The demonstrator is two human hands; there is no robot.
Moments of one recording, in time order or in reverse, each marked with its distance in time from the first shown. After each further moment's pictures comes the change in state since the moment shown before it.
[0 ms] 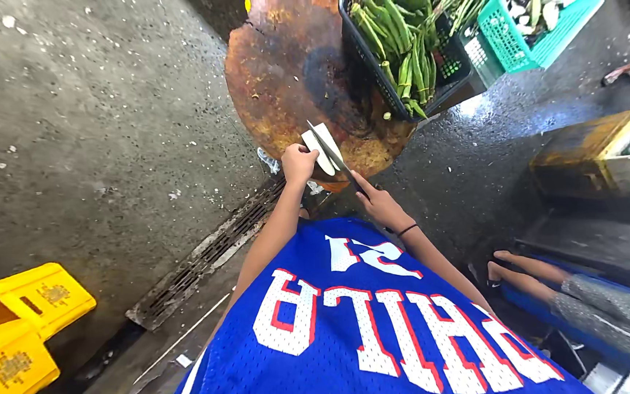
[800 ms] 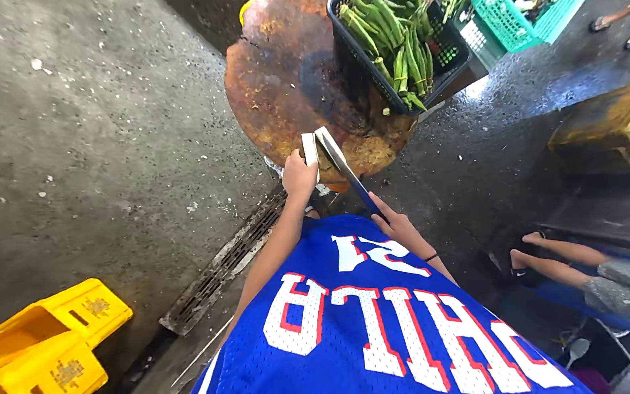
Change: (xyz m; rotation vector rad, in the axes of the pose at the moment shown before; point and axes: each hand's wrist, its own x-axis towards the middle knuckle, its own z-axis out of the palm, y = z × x) left_hand -0.026 0.003 -0.014 0.400 0.039 0.129; right_hand -0.052 0.033 0.034 0.204 0.087 -0.125
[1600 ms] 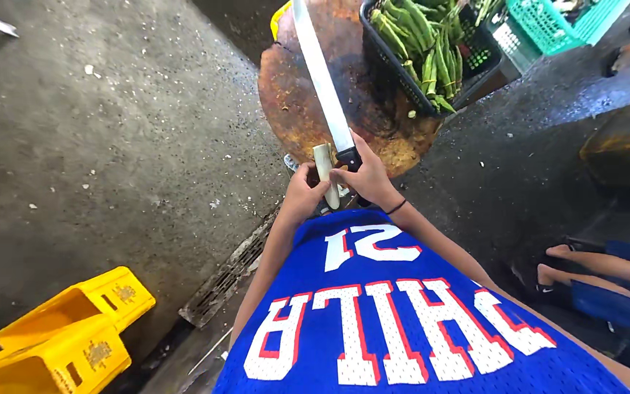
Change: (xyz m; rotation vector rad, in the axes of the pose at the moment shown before) left_hand -0.075 -0.029 -0.090 -0.684 -0.271 0.178; right_hand 0.103 -0.158 -0.005 0.398 0.218 -0.222
